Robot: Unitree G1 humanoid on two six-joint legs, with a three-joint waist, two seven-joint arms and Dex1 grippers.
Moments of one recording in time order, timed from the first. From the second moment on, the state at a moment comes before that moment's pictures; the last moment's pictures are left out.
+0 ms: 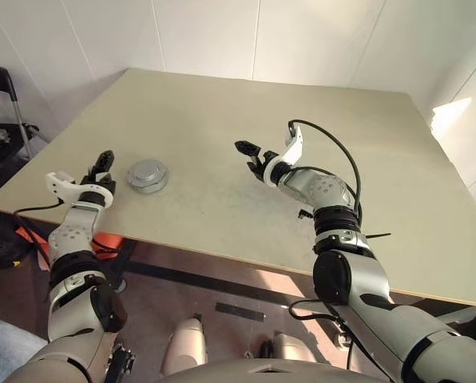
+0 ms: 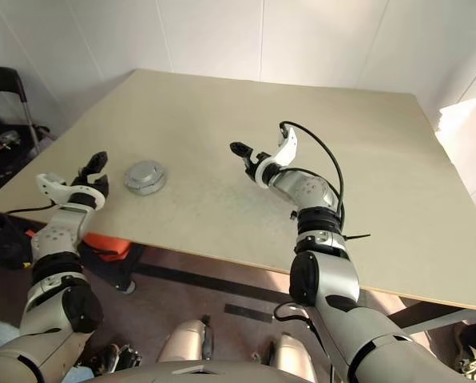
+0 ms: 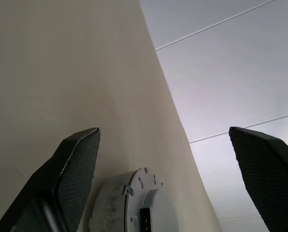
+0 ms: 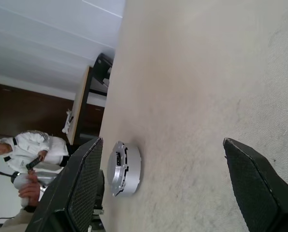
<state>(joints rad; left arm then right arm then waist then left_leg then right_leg) -0.60 0.34 0.76 0.66 -0.96 0.46 -0.23 -0.92 -0.01 -0.45 0.72 0.74 0.81 0.15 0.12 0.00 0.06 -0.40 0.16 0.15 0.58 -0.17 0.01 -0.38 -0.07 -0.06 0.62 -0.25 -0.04</state>
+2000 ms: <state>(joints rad) -0.43 0.29 0.02 0.19 -0.30 0.31 -0.51 -0.73 -0.41 0.08 0.76 0.06 0.08 0.70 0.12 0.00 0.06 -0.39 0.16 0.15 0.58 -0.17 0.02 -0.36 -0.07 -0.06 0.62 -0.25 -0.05</state>
